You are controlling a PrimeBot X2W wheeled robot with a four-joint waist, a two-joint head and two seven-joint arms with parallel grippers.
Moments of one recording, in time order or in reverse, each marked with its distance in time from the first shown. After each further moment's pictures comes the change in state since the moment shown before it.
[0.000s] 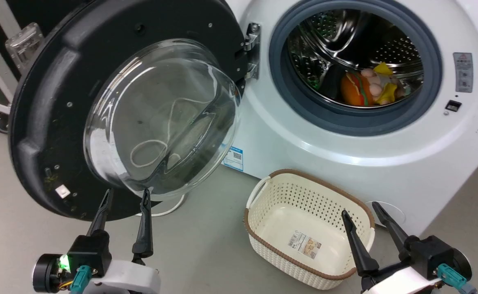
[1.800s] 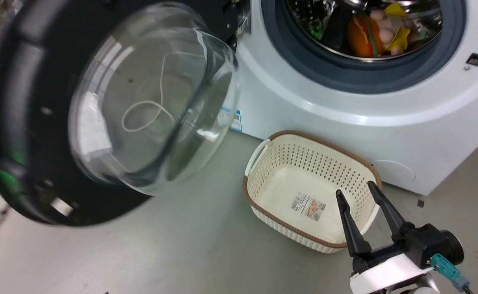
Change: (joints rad) left arm -0.554 0.324 0.590 0.424 -1.275 0.030 0.986; right arm -0.083 0.002 0.058 0.044 0.008 0.000 -0.099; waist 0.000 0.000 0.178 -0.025
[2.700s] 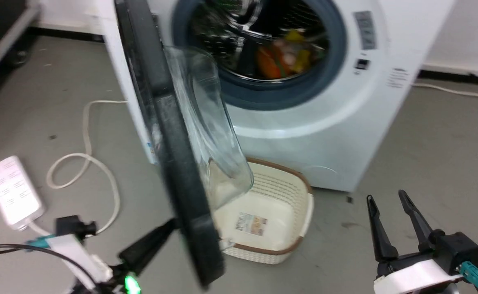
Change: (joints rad) left arm 0.524 -0.318 -0.397 -0.478 -0.266 0.036 0.097; right arm 0.044 0.000 -0.123 0.005 0.014 0.000 0.000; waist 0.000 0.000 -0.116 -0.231
